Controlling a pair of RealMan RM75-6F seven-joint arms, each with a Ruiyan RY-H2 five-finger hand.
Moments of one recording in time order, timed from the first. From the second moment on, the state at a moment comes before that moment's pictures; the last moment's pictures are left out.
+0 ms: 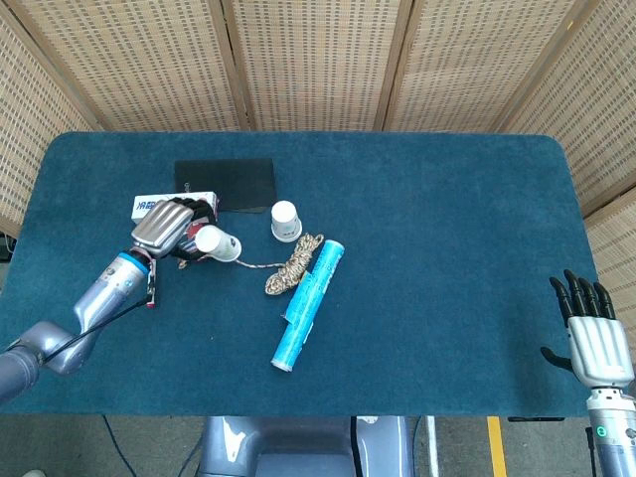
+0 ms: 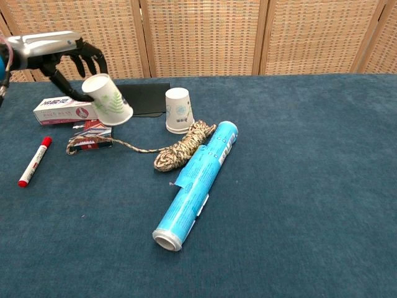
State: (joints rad) left arm -0.85 -1.39 -0.16 -1.16 1.40 0.86 -0.26; right arm 0.12 -1.15 0.10 -1.58 -1.38 1.41 -0.19
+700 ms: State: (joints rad) left arm -1.16 -1.57 -0.35 -1.01 0.86 0.62 0.21; right arm 0.13 -1.14 0.12 -1.56 -1.33 1.38 -0.14
